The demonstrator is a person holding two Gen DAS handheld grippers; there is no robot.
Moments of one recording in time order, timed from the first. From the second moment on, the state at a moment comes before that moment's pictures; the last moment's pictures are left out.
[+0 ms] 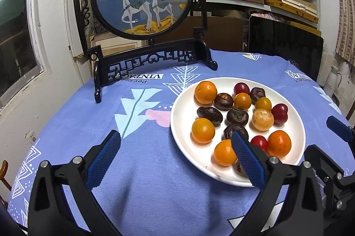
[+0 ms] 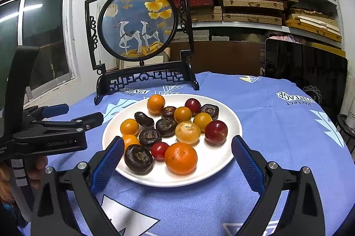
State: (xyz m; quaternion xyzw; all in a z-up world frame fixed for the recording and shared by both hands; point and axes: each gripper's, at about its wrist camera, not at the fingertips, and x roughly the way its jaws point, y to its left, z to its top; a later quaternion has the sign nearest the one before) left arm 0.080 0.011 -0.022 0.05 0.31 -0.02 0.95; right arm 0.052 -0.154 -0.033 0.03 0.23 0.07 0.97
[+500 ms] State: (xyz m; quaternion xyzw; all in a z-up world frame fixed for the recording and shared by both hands) left arm 0.081 0.013 -0.021 0.05 0.30 -0.02 0.95; right arm 0.052 -0.153 -0.035 0.03 0.23 0.08 0.97
